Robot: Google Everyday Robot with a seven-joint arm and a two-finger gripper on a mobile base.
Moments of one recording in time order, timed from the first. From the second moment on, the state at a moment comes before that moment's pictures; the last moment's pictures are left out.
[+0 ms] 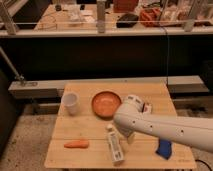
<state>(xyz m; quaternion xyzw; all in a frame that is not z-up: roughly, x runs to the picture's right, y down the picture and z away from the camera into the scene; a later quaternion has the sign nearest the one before) 0.091 0.214 0.735 -0.25 -0.09 -0.32 0.91</state>
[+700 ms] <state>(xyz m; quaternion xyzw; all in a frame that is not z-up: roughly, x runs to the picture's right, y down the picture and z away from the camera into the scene) 0.085 0.227 0.748 -0.25 -0.11 -0.35 0.89</state>
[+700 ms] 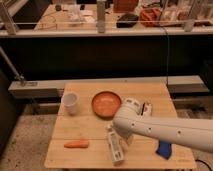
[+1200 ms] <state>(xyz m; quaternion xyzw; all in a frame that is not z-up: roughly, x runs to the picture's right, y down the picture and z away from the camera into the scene) 0.080 0.235 0.760 -0.25 -0.12 -0.37 0.88</state>
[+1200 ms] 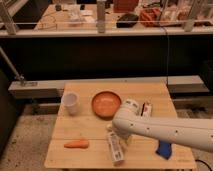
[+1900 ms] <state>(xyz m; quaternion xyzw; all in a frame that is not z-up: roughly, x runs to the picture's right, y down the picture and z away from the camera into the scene) 0.079 0.249 0.777 -0.26 -0.14 -0.37 0.88</state>
